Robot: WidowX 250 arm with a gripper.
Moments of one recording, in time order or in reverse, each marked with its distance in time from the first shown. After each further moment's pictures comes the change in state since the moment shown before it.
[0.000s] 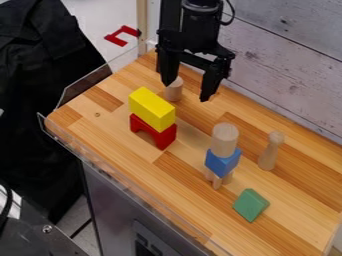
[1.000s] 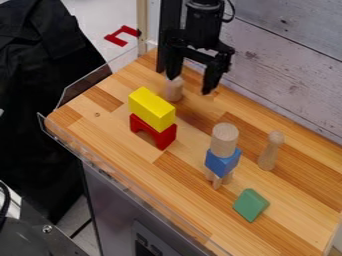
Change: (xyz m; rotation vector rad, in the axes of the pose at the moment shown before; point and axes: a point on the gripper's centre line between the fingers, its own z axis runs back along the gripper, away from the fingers) arm 0.028 0.017 -0.011 -0.002 0.020 -0.015
